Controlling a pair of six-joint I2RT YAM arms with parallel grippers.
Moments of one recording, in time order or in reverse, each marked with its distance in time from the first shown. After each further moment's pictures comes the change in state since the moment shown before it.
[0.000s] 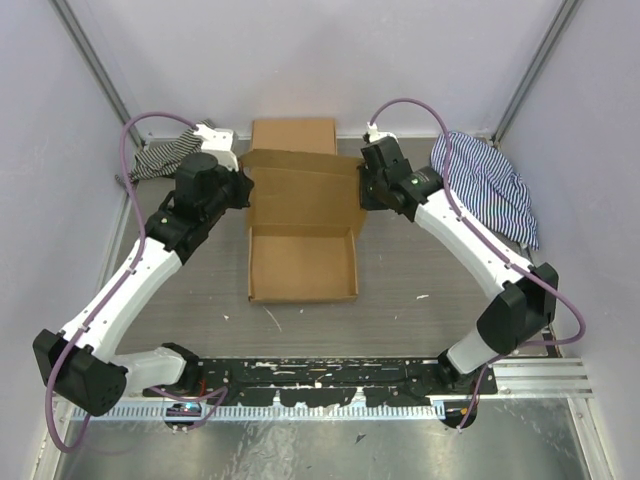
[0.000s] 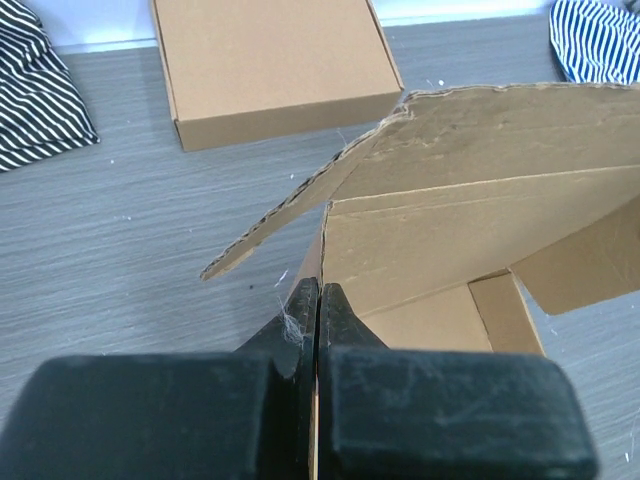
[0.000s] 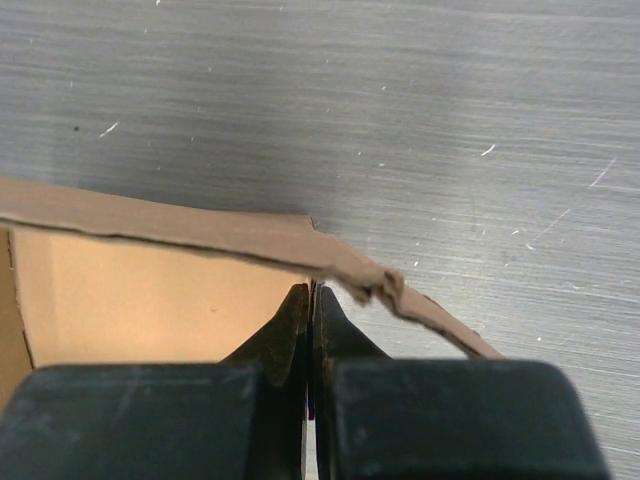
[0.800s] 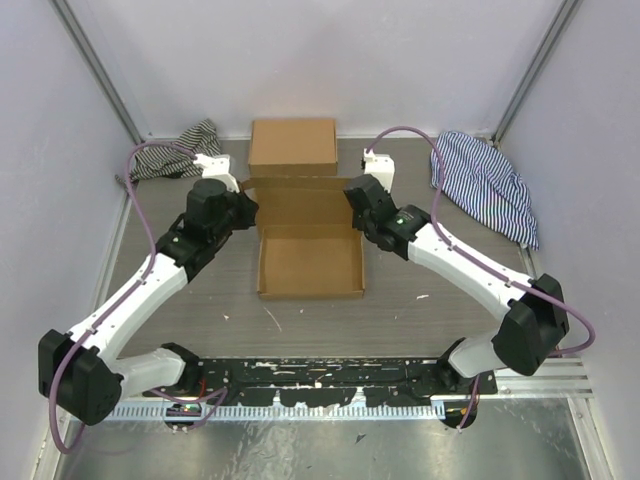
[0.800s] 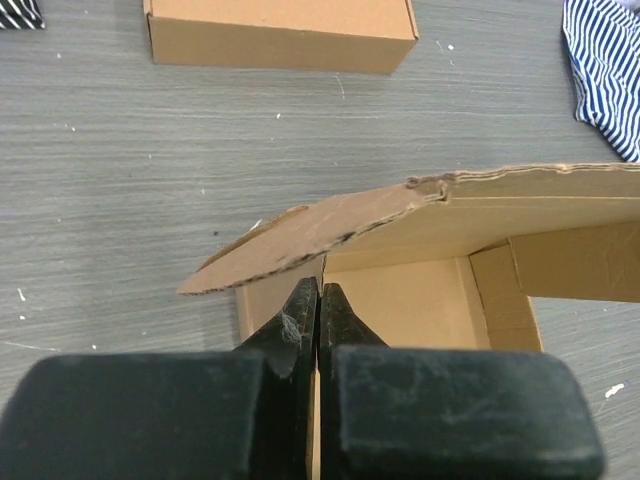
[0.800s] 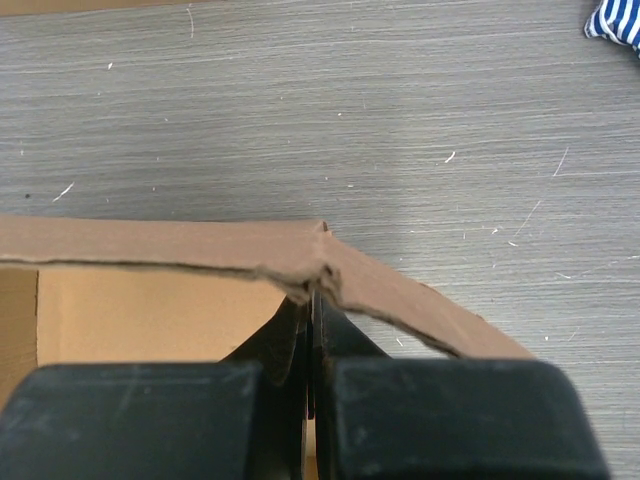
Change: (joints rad) left arm -0.018 -0.043 -0.231 0.143 -0.041 -0.191; right arm 0.178 -0.132 -0.304 0.271 0.387 0.114
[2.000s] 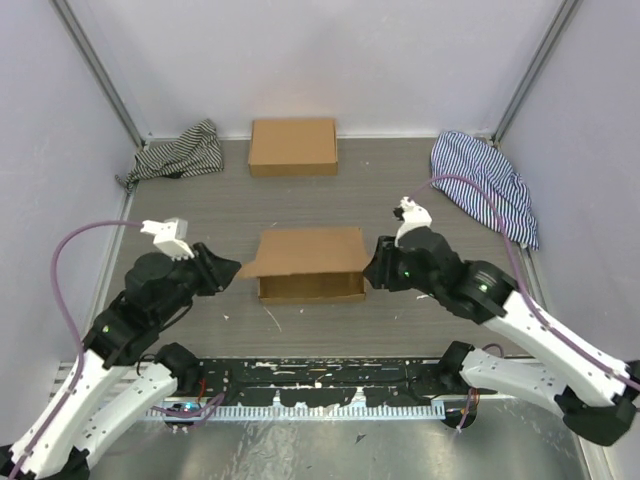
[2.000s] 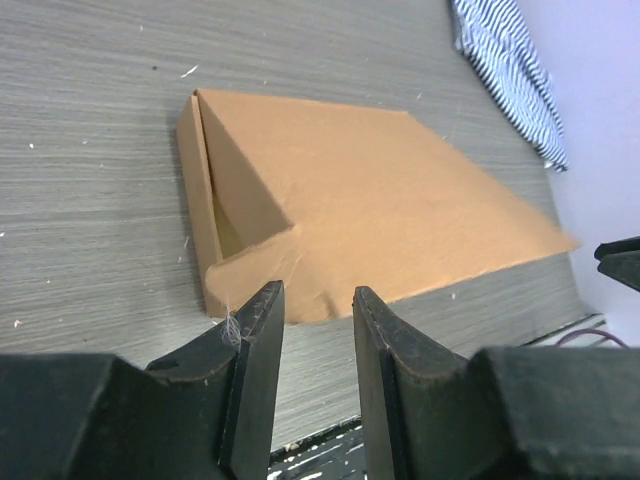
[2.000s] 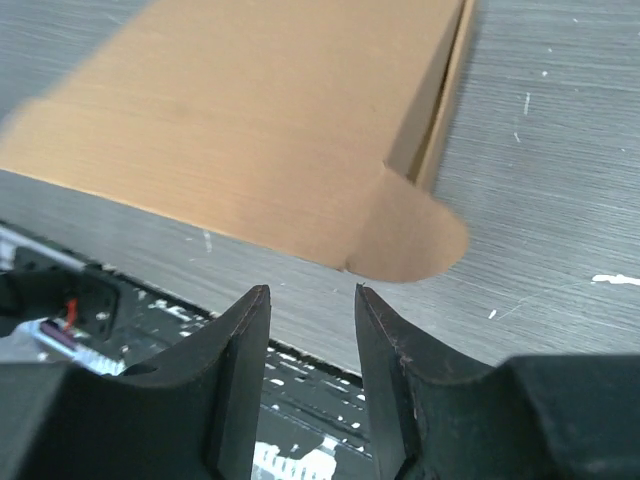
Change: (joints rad) left arm -0.111 -0.635 -0.192 -0.437 0.042 -0.248; right arm 0.155 -0.506 -0.193 -0.321 -0.319 0.168
